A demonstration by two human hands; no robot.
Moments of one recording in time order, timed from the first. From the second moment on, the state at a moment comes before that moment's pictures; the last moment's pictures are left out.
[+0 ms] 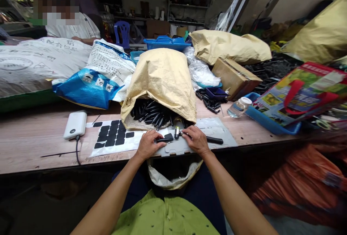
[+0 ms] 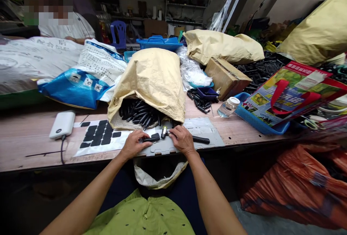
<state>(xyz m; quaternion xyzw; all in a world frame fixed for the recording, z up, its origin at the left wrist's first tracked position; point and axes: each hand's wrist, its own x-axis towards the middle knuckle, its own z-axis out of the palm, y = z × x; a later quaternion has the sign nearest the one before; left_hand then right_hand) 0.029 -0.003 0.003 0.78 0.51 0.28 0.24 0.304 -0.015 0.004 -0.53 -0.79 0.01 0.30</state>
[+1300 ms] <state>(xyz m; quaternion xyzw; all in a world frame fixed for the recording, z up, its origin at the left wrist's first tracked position) 0.030 -0.003 0.005 0.75 0.52 0.30 0.26 0.262 -0.043 0.054 -0.51 -0.78 0.09 0.34</state>
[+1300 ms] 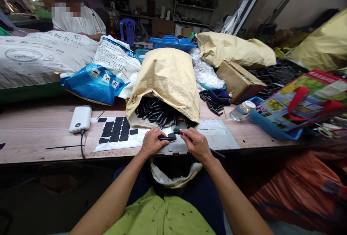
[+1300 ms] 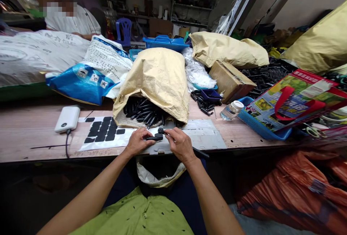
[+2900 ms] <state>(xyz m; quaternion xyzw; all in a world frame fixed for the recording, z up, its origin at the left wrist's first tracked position) 0.051 -0.104 -0.031 0.75 0.59 -0.07 0.30 0.322 -0.012 0.006 -0.56 -0.78 0.05 0.30</state>
